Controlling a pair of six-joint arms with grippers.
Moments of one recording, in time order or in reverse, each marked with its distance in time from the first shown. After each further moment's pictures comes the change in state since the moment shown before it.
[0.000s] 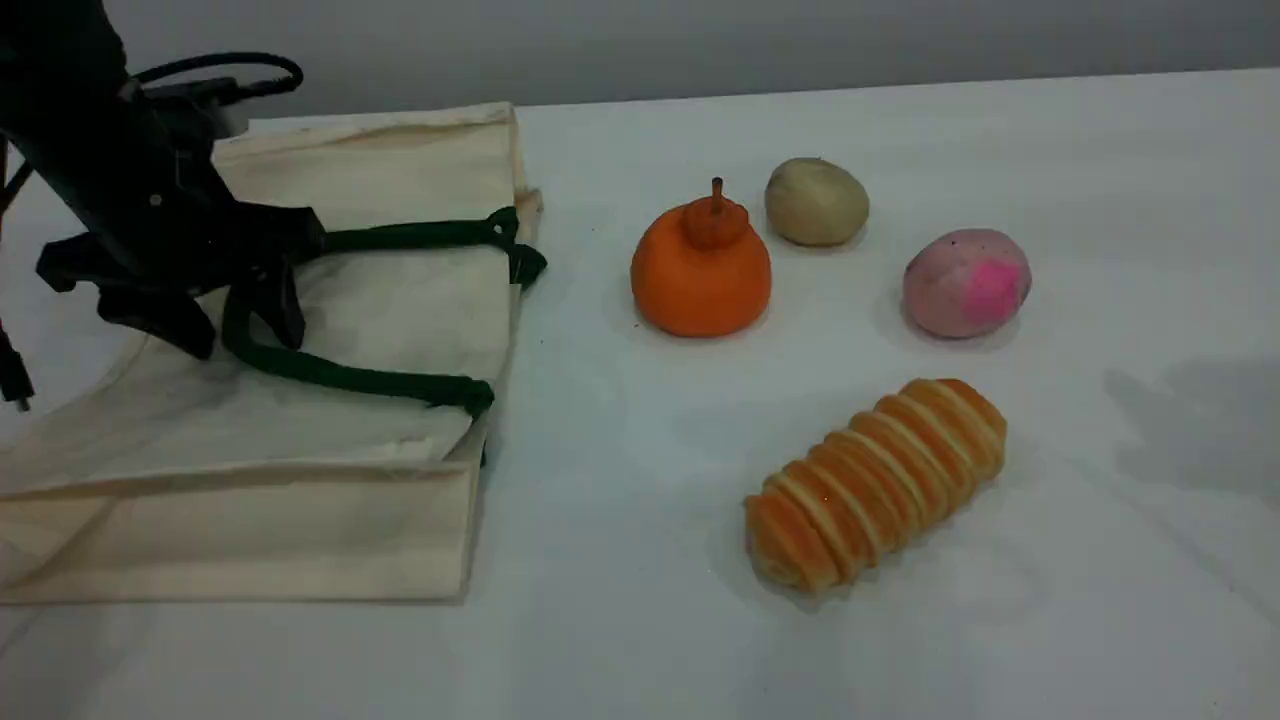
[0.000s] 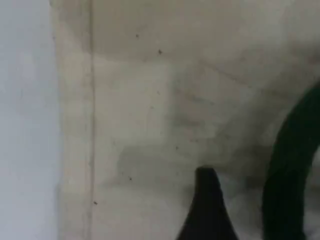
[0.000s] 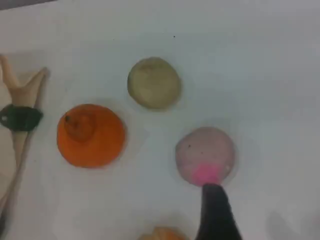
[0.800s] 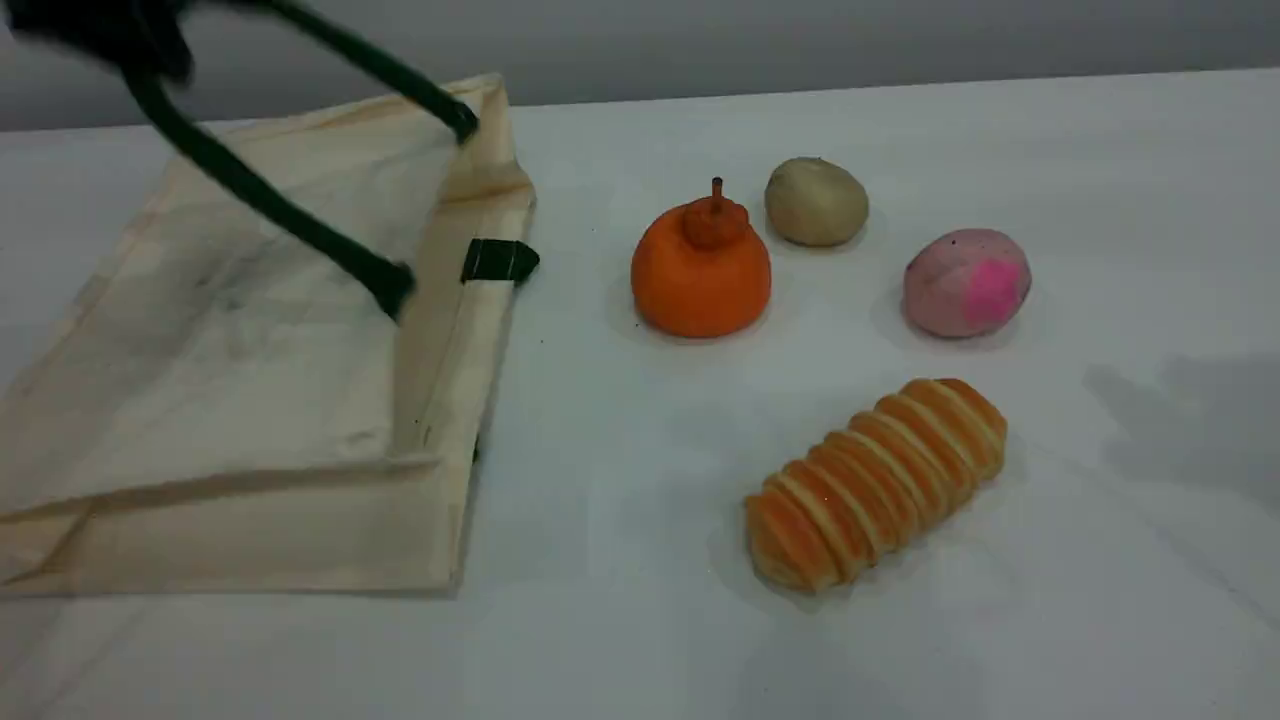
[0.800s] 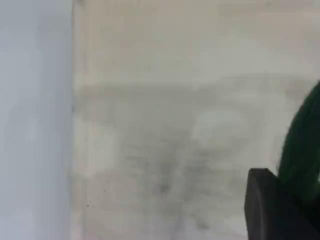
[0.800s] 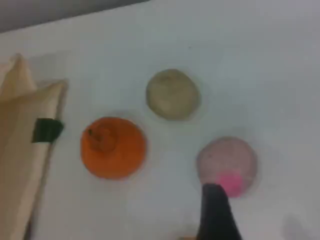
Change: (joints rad) left arm 0.001 -0.413 -0.075 -0.070 0.215 0.112; right arm 0.008 -0.001 0.000 0.141 0.020 -0.078
